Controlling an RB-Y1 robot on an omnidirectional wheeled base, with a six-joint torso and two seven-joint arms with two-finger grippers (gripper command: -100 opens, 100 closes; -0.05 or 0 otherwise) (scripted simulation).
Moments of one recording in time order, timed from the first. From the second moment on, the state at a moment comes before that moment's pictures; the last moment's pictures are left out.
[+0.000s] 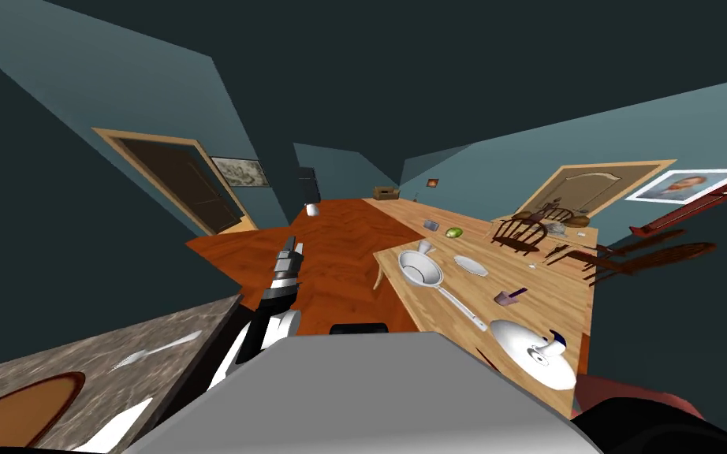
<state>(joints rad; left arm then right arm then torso) 0.50 0.03 -0.01 -2.24 0.02 -0.36 -0.12 0.82 -0.82 -0.05 -1.14 0.81 -0.71 0.07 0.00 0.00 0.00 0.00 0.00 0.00</state>
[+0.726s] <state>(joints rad) 0.50 0.03 -0.01 -2.24 0.02 -0.36 -0.12 0.84 -0.89 -0.01 -0.95 0.99 -0.71 0.08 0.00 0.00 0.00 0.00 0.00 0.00</state>
